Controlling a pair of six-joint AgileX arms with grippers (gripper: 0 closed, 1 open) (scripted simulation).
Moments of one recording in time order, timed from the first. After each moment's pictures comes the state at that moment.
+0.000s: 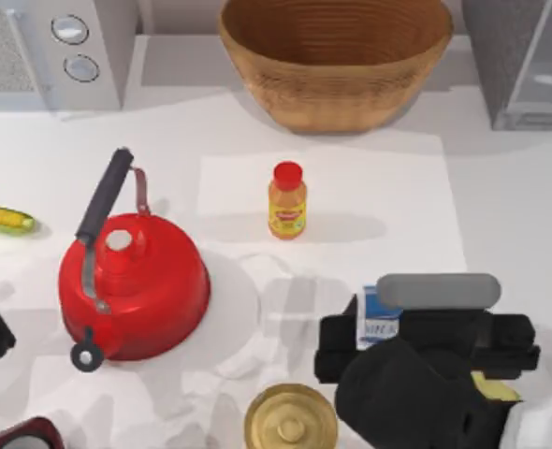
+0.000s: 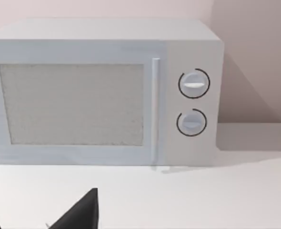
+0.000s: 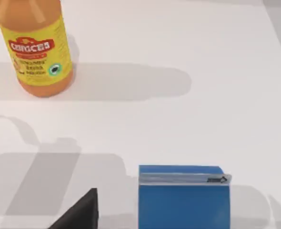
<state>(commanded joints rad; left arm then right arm) 0.00 0.00 0.00 0.00 0.00 0.00 1.11 1.58 0.54 0.18 0.94 0.74</state>
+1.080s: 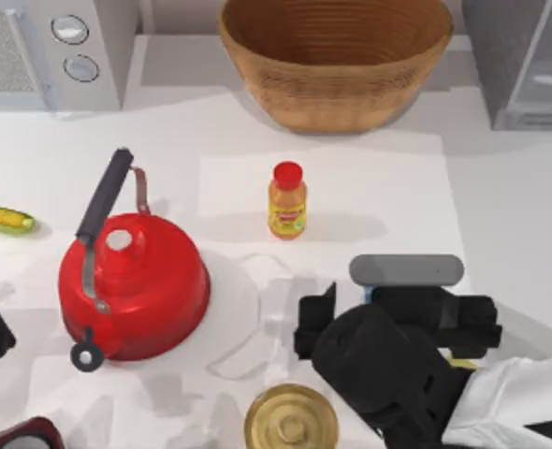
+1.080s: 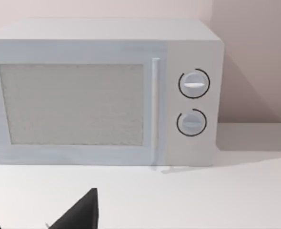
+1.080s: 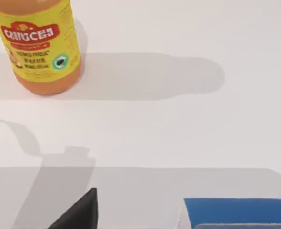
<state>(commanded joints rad) 0.00 0.00 0.00 0.00 0.00 0.00 1.01 1.78 0.62 0.34 0.85 0.68</state>
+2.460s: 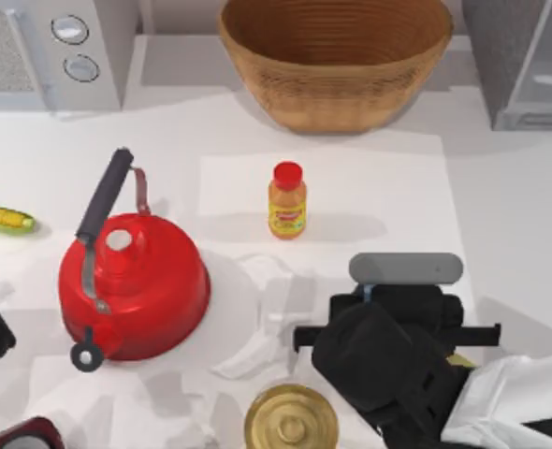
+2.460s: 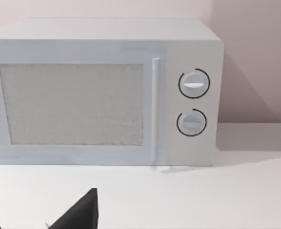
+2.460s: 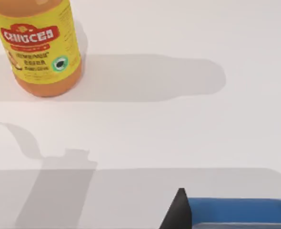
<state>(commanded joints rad) 0.00 0.00 0.00 0.00 0.00 0.00 1.01 1.78 0.62 0.34 0.85 0.68</state>
